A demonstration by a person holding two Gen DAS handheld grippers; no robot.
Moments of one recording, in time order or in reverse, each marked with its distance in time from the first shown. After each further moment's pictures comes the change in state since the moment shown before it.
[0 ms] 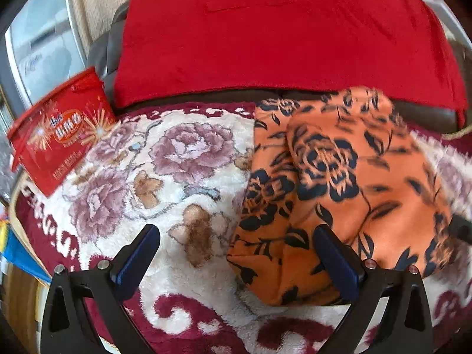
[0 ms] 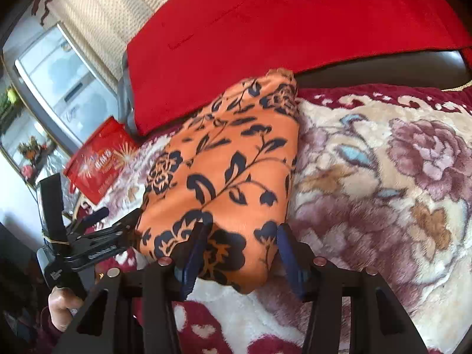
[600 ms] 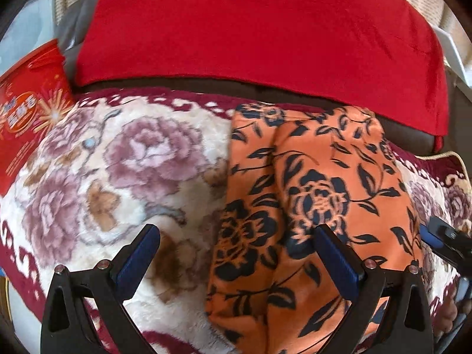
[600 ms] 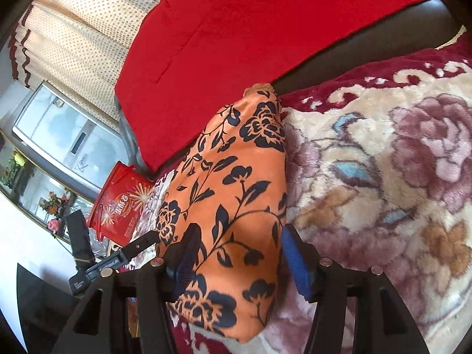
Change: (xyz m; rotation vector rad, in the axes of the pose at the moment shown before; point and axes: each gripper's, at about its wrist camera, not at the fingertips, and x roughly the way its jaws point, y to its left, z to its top) left arm 0.040 -0.005 0.036 -0.036 0.103 -0.221; right arm 0.020 -0.037 0.034 0.225 -0.014 0.136
